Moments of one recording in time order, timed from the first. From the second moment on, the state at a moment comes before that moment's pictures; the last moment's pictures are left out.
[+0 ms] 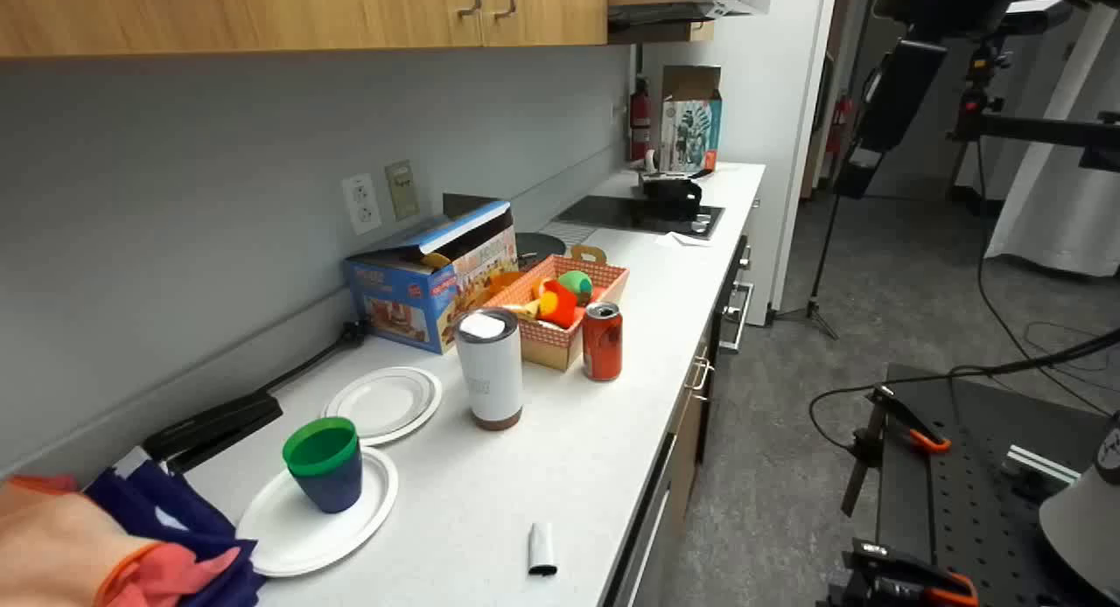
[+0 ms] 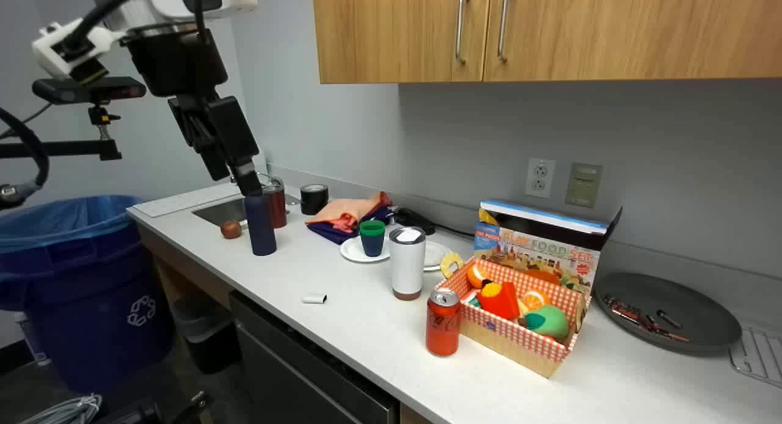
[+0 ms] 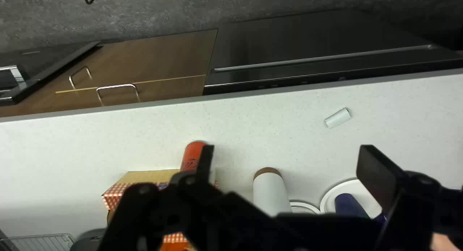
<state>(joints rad) 0.07 -1.03 0.12 -2.77 0.06 1.97 0.11</state>
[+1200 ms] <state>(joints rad) 0.02 -0.93 0.12 -2.67 0.00 1.99 0.12</state>
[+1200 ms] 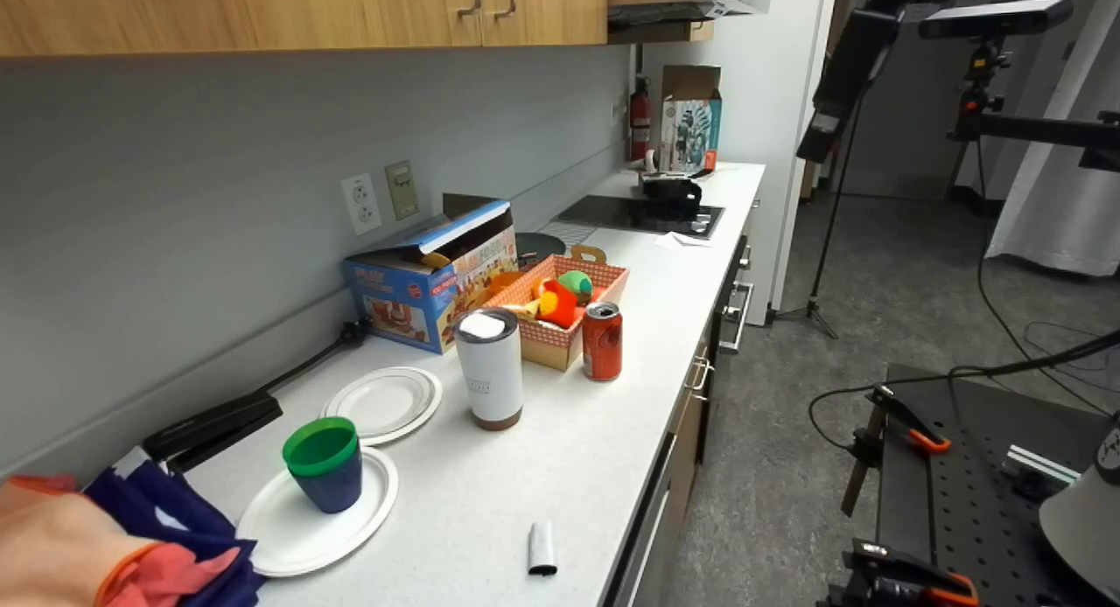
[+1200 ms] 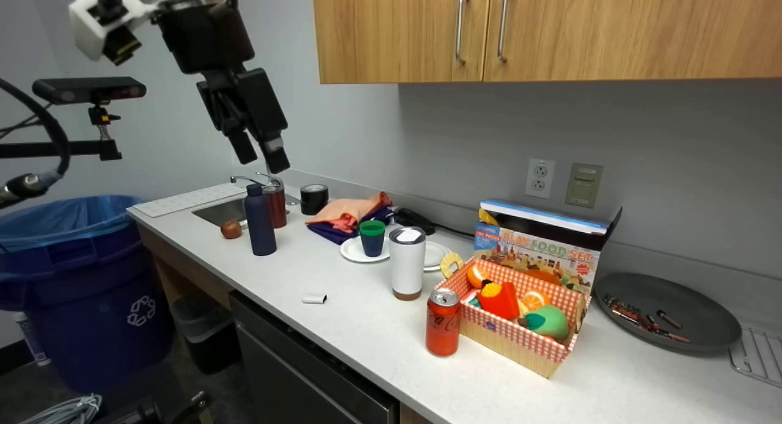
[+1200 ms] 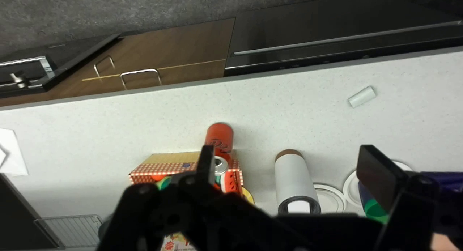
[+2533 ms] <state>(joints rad) -0.02 -0.48 0.14 -2.26 -0.18 2.11 0.19</state>
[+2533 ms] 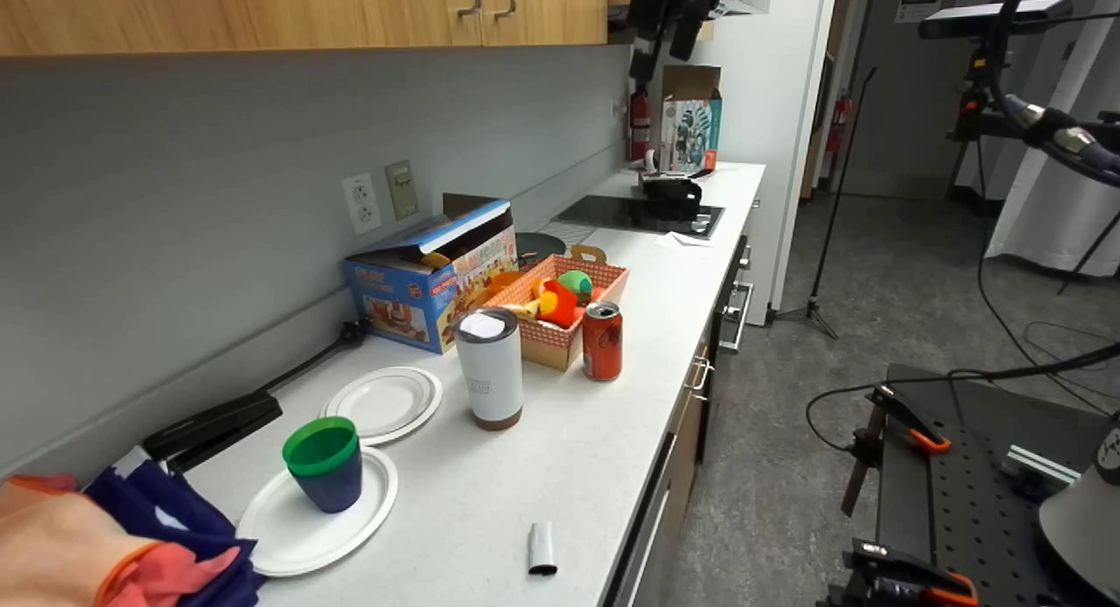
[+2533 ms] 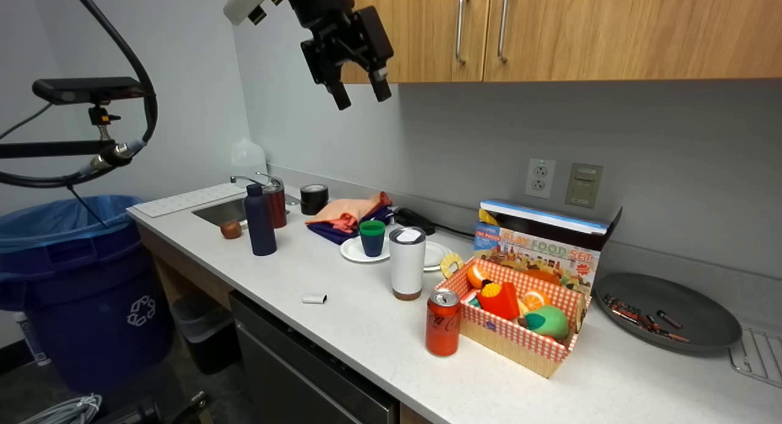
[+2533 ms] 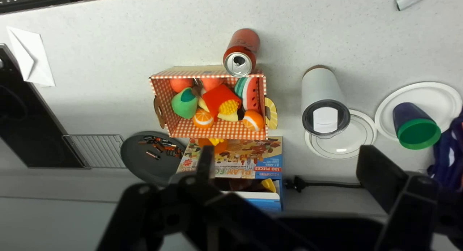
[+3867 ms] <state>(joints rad) -0.11 -0.17 0.13 -1.88 -0.44 2.30 0.45</state>
